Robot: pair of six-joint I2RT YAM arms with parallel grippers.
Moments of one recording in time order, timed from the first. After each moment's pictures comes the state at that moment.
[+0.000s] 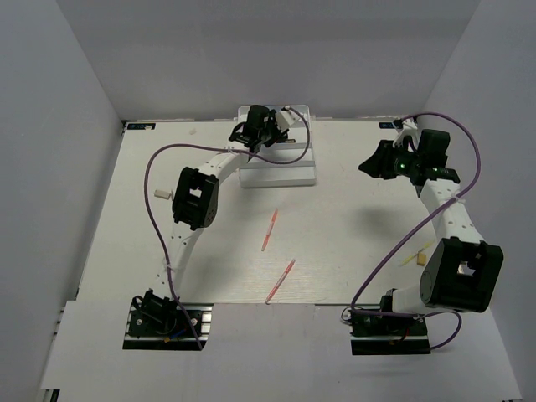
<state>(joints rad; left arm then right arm) -0.47 2.58 2.23 -0.08 0.07 0.66 -0.12 1.41 1.10 -0.29 -0.73 0.03</state>
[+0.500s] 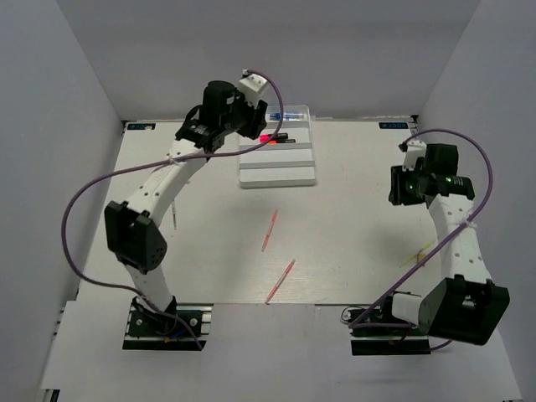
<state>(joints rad) -0.46 1.84 1.80 -0.34 0.17 0.17 -0.13 1.24 1.15 -0.79 -0.25 -0.24</state>
